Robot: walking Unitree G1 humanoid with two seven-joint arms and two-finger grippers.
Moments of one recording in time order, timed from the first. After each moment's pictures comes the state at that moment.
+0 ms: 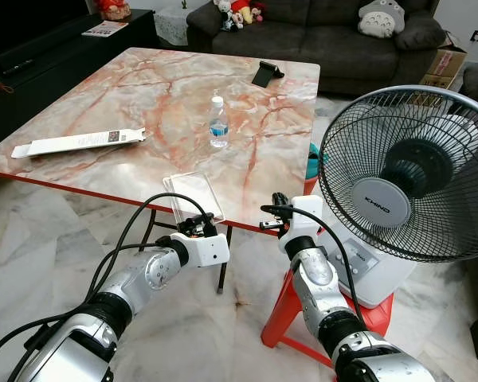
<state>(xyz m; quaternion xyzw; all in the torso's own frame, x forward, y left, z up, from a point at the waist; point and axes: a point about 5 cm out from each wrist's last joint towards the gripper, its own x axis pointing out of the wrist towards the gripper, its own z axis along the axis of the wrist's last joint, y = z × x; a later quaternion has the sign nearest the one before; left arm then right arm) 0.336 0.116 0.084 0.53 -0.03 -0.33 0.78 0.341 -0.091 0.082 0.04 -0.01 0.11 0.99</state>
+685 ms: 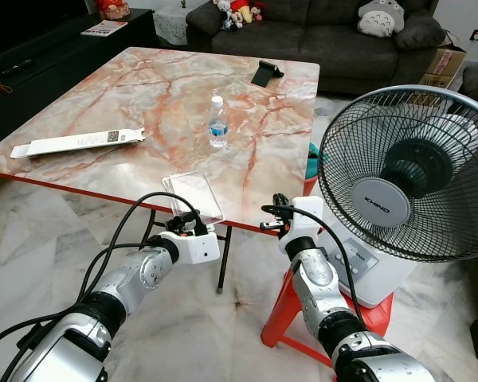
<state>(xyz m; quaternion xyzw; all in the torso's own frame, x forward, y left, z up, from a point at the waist) 0.340 0.133 0.080 0.58 -0.01 -0.28 0.77 0.340 -0.091 0.081 0.05 -0.01 0.10 0.99</state>
